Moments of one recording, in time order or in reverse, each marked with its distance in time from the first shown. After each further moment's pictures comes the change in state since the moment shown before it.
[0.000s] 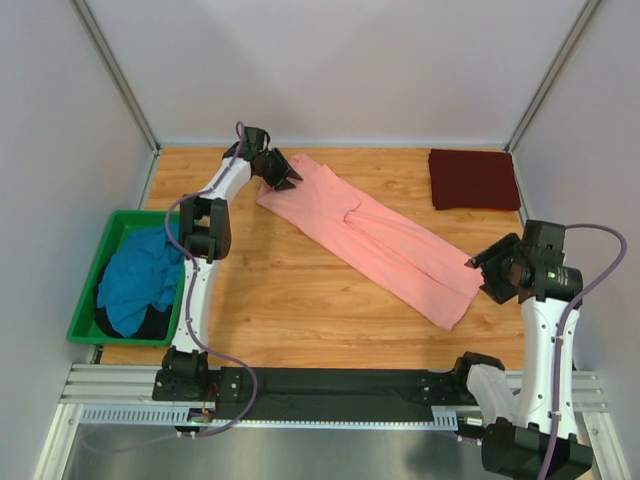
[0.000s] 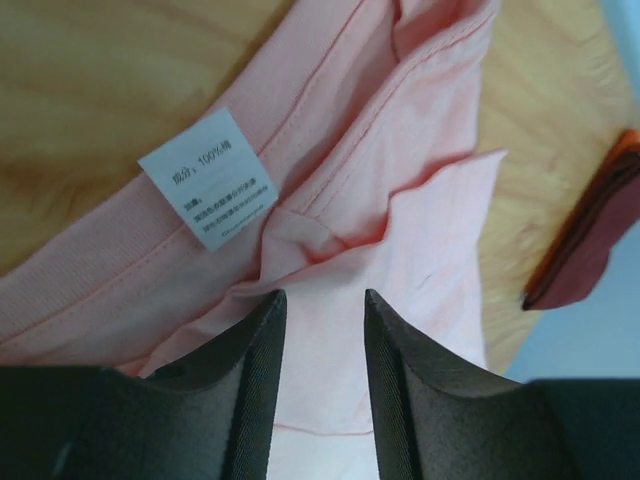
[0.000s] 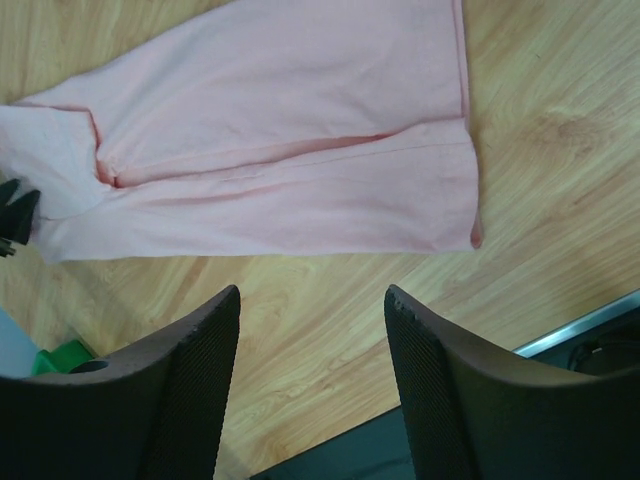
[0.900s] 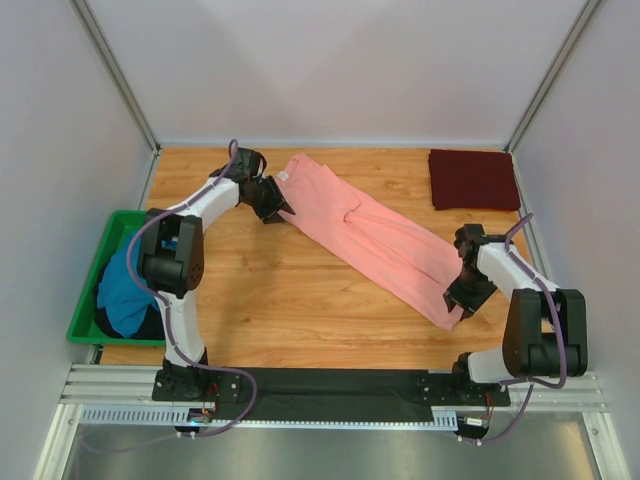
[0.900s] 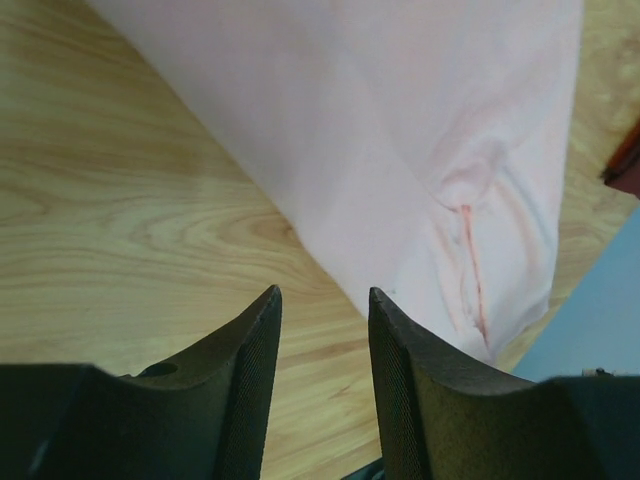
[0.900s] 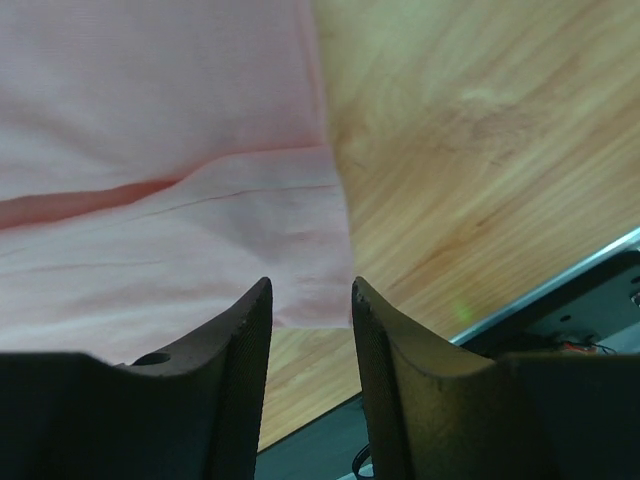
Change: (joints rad) left arm -0.062 -0.620 -0.801 0.138 -0.079 0.015; right arm 0.248 0.552 -0.222 0.150 0.270 0.019
